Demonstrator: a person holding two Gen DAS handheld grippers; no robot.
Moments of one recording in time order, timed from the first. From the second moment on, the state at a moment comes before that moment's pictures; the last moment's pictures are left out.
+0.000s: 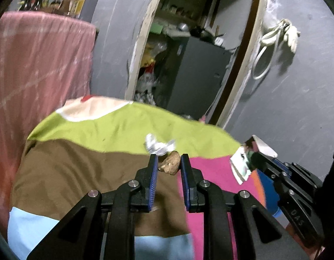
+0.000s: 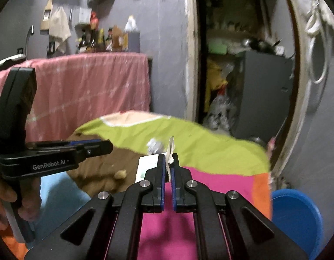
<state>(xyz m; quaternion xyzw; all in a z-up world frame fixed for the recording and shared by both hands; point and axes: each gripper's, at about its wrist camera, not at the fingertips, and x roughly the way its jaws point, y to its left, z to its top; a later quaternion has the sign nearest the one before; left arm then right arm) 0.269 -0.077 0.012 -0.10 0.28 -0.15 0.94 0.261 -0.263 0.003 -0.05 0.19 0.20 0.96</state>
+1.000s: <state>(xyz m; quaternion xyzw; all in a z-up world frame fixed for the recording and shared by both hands) 0.205 -0.309 0.080 -0.07 0.04 -0.25 0.96 0.156 -0.457 0.063 -0.06 -0.06 -0.08 0.99</state>
